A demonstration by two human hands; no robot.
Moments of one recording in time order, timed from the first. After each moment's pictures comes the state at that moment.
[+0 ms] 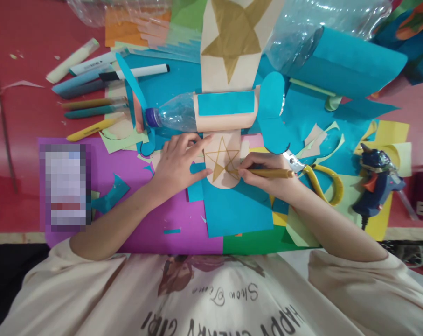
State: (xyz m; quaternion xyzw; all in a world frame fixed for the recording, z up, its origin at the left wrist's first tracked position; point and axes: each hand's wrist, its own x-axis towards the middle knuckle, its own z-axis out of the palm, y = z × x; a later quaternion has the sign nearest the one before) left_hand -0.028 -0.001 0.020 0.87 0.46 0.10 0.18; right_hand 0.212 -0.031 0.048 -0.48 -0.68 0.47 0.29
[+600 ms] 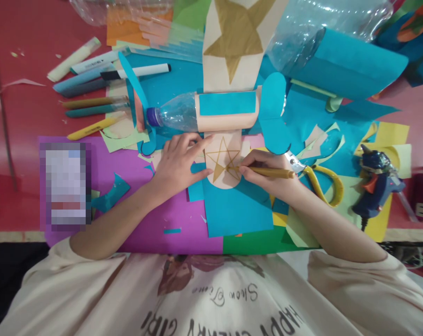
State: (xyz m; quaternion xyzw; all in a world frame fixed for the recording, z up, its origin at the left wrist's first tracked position) left_hand -0.029 -0.002 0.018 0.87 0.45 0.11 0.17; right_hand 0.211 -0.031 0.044 -0.49 -0.68 0.45 0.31
